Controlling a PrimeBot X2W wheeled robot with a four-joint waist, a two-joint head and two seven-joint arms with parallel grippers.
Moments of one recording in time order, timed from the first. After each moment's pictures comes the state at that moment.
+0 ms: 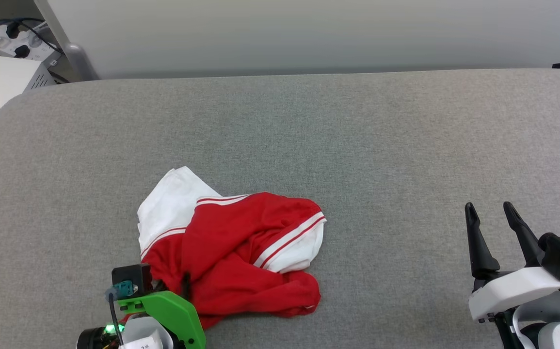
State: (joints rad) left arm -0.09 0.37 -0.50 0.20 -0.72 0.36 0.06; right arm 0.00 -0.06 -0.05 -0.06 0.19 0.13 -0.04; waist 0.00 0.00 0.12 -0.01
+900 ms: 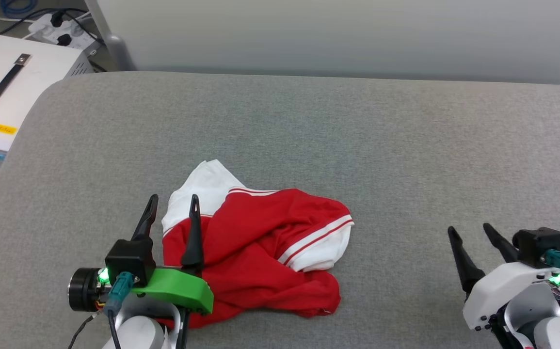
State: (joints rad) left arm -0.15 0.36 -0.47 0.04 -0.47 0.35 -0.26; right arm -0.02 -0.15 0.01 0.04 0.23 0.13 0.12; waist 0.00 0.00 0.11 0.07
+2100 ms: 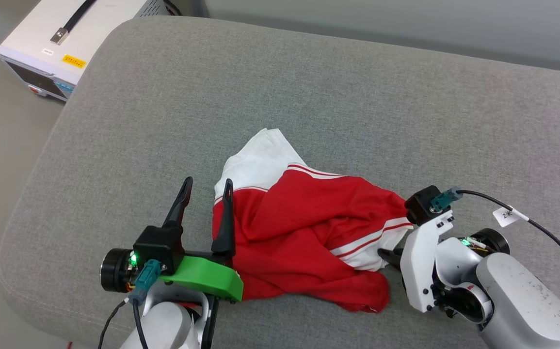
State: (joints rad) left arm -0.20 0.24 -0.47 0.05 -0.41 0.27 -0.26; right arm -0.39 -0.32 0.56 0.32 0.63 0.13 0.63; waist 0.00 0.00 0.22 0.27
